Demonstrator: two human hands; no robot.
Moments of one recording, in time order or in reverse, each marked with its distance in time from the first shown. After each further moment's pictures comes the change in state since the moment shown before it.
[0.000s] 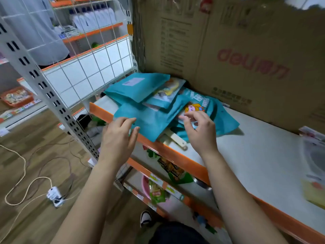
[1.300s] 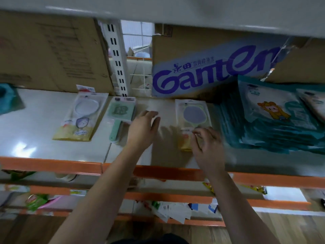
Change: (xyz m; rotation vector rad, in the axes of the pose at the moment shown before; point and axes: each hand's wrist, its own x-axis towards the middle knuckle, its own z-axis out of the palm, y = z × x) left_hand -0.201 0.672 0.195 -0.430 -0.342 0.373; right_hand -0.331 0.276 -0.595 -0.519 0.315 0.245
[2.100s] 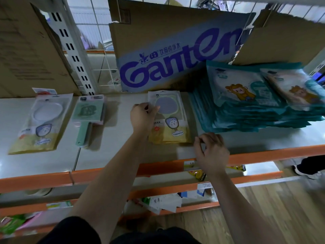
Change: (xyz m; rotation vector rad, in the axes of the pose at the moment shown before) left_hand 0.044 0.041 0.090 -0.310 0.004 -0.241; right_hand -0.049 0.075 -0.025 -0.318 0.153 0.131
